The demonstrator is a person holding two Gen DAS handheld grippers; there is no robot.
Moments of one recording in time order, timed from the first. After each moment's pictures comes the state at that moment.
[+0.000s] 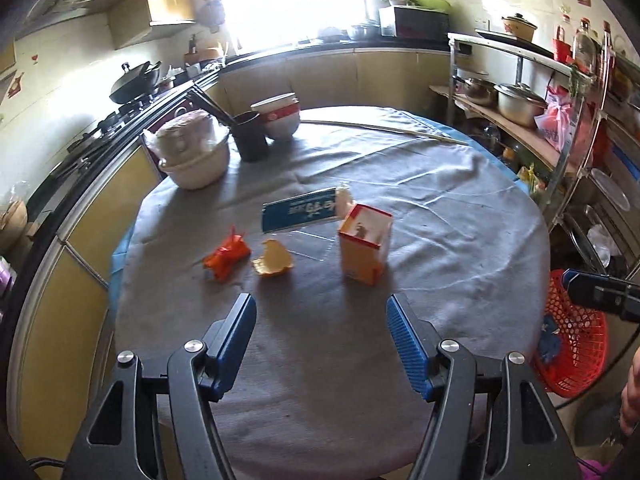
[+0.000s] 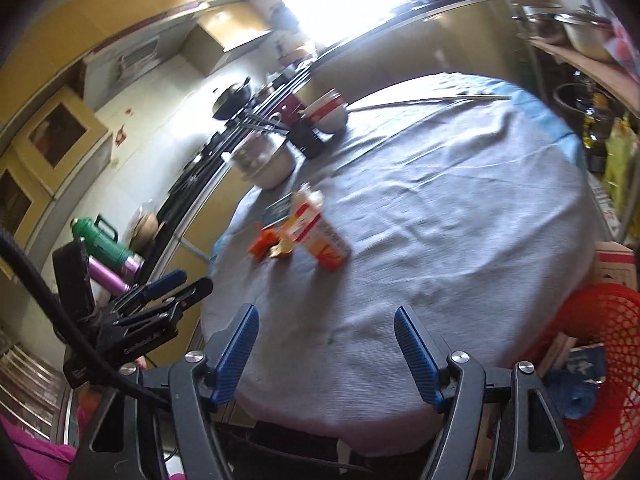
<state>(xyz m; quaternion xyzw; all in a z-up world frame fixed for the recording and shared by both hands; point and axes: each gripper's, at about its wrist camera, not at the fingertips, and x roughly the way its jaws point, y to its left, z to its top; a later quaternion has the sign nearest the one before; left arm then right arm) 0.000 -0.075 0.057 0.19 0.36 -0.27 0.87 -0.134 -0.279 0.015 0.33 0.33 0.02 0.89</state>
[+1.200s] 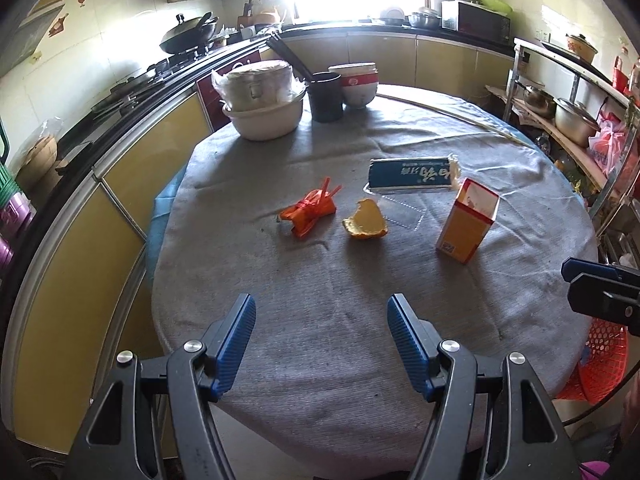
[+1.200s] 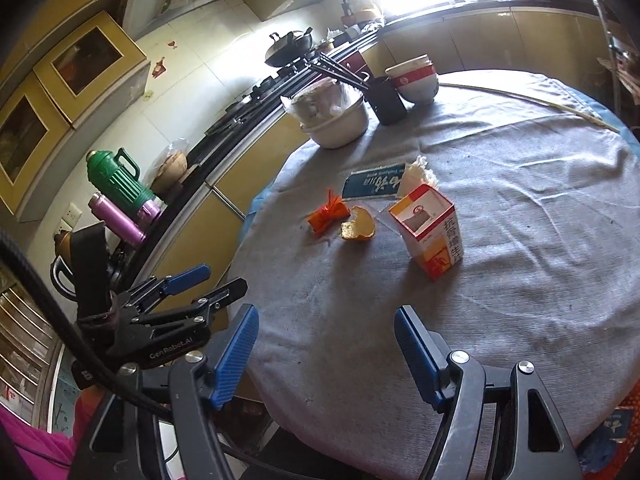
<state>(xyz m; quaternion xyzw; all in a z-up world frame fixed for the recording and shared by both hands) 0.053 0.005 0.036 0.16 0.41 -0.20 0.88 -0.037 -0.197 0.018 0.26 0.37 0.10 0.89</state>
